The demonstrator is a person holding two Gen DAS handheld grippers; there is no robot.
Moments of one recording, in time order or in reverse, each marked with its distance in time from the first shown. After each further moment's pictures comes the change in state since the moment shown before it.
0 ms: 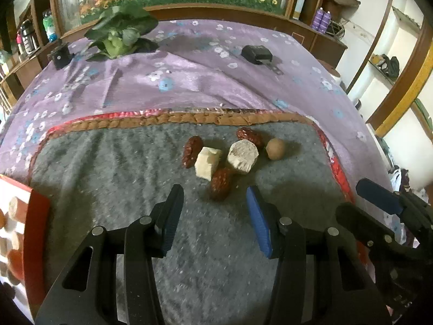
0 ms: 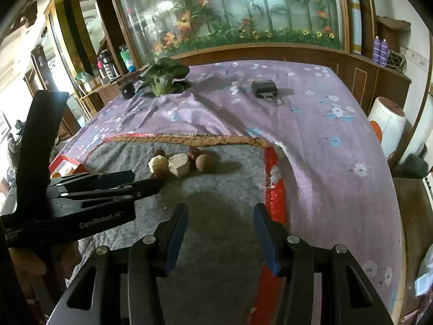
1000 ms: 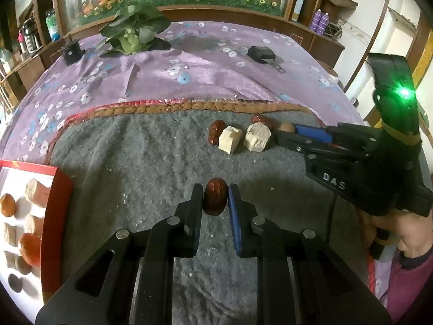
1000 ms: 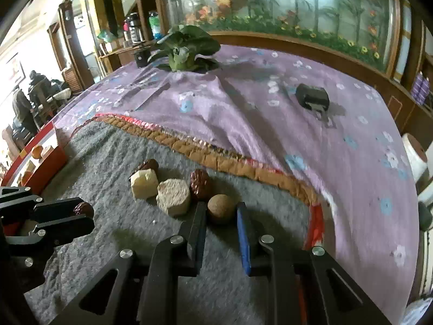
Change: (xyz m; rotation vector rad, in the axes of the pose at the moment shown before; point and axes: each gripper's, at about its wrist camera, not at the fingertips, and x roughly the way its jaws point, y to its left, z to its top) left arm -0.032 0.024 -0.024 0.000 -0.010 -0.009; right arm 0.087 0.017 0.046 -0.222 0.104 0.034
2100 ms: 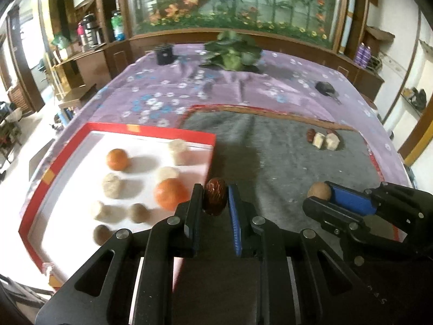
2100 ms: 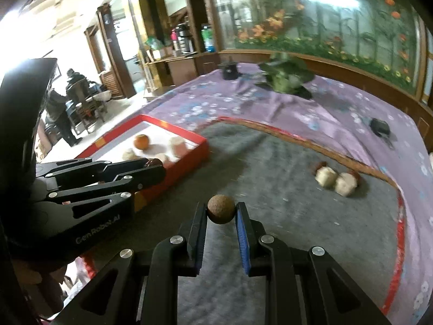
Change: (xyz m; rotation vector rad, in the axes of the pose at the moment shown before) left arm -0.098 0.101 -0.061 -0.149 -0.134 0.226; right arm -0.071 0.187 -0.025 -0.094 -0.093 0.178
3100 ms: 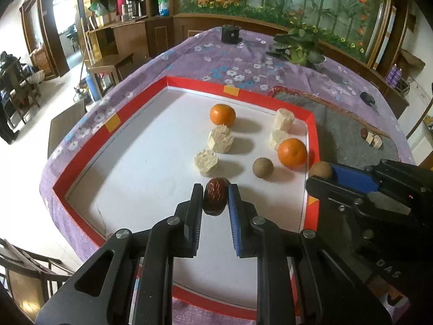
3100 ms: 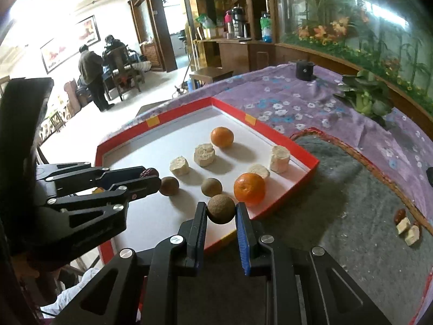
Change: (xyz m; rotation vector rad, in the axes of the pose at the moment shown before) left arm -0.012 0.116 -0.046 -0.165 0.068 0.067; right arm 0.058 0.109 0.028 -0.197 0.093 0.136
